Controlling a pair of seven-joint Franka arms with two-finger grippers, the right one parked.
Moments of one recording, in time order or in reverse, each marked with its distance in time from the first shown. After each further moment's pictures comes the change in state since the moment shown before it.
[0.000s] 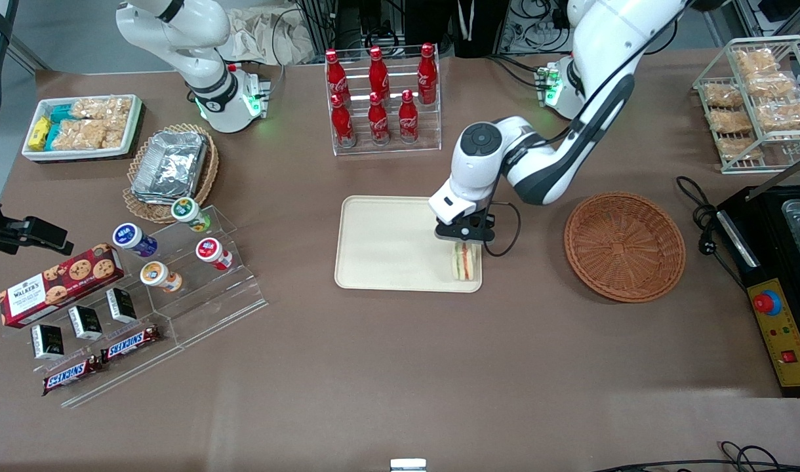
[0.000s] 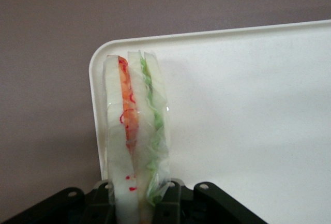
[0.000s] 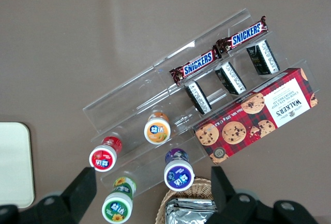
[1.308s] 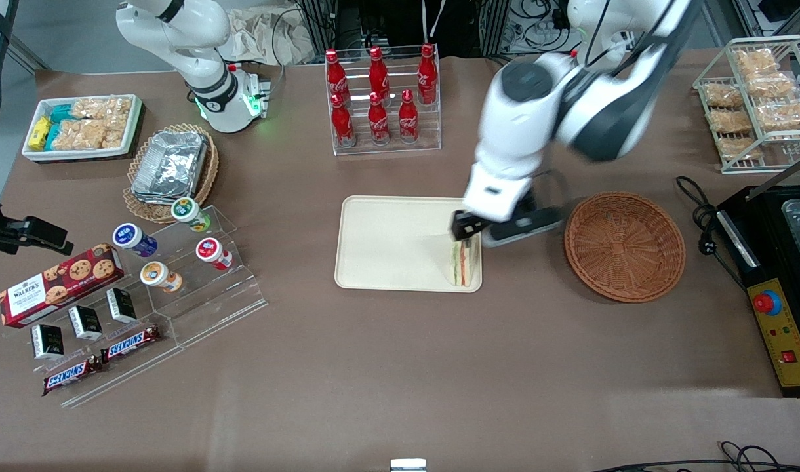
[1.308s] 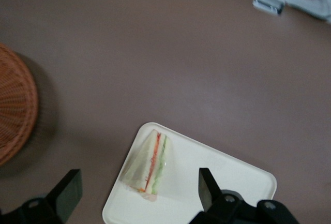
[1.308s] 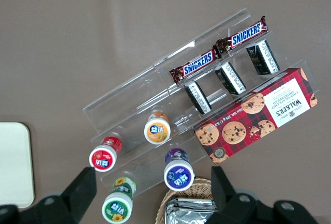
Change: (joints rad) arm 0.109 -0.293 0.009 0.390 -0.355 -0.479 -0.114
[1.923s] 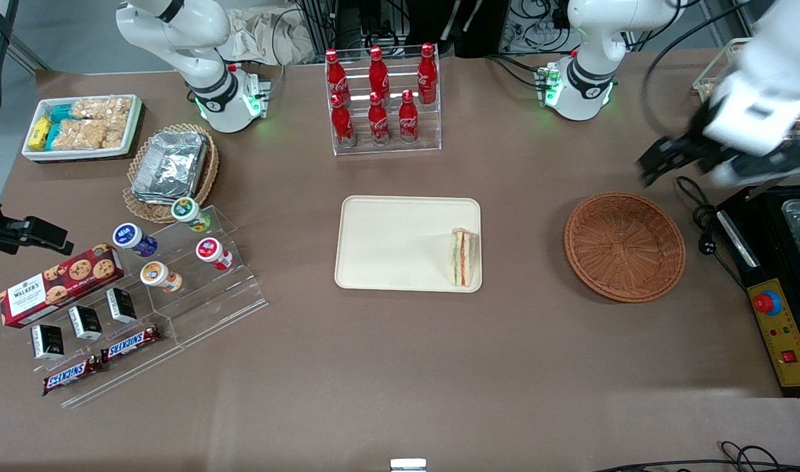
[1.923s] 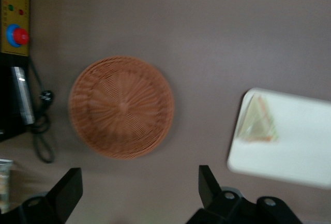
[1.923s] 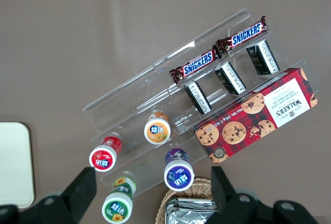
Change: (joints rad) arm -0.073 -0.356 0.574 -0.031 -0.250 -0.443 0.898
